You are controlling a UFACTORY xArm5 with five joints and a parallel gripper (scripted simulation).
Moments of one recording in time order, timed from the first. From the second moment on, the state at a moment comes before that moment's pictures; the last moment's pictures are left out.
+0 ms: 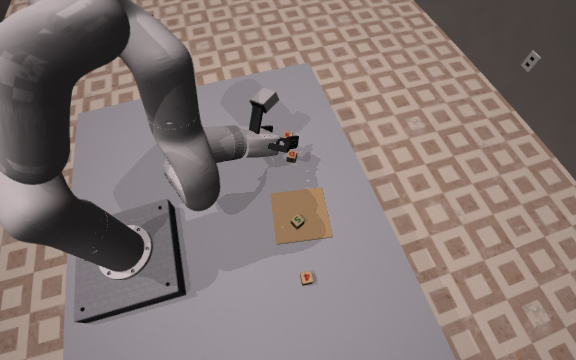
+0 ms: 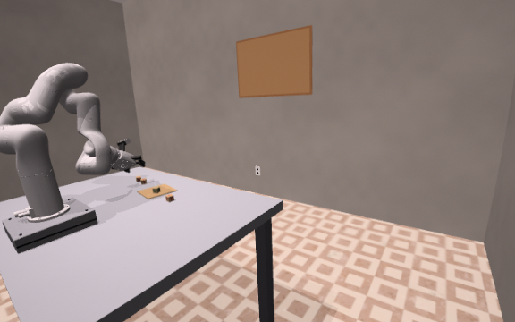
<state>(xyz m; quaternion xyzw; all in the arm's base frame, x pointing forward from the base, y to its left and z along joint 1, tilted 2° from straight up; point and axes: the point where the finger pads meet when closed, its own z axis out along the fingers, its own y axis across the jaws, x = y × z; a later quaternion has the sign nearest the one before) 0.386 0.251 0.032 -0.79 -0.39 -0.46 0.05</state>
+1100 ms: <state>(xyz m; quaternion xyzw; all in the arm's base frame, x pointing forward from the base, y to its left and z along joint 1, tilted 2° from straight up) 0.406 0.244 0.030 -0.82 -0.38 -0.44 0.05</state>
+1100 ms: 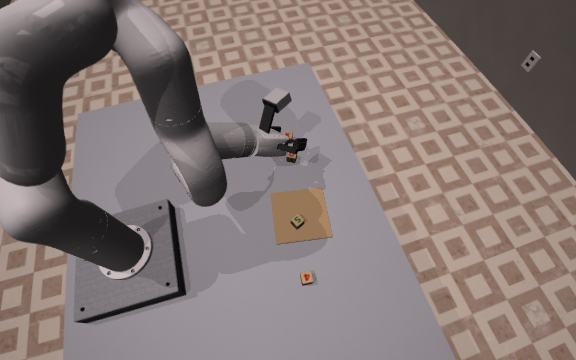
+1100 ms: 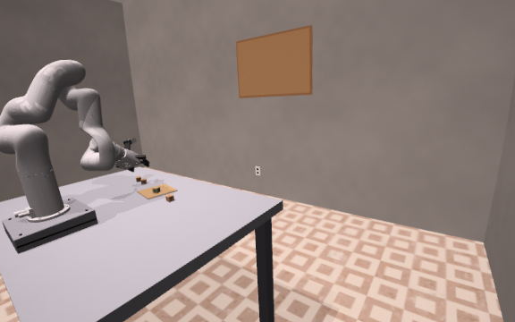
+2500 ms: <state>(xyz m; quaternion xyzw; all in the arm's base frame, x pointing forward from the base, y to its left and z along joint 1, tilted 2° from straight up) 0.487 0.089 0.135 -0.98 -0.14 -0.16 0.01</state>
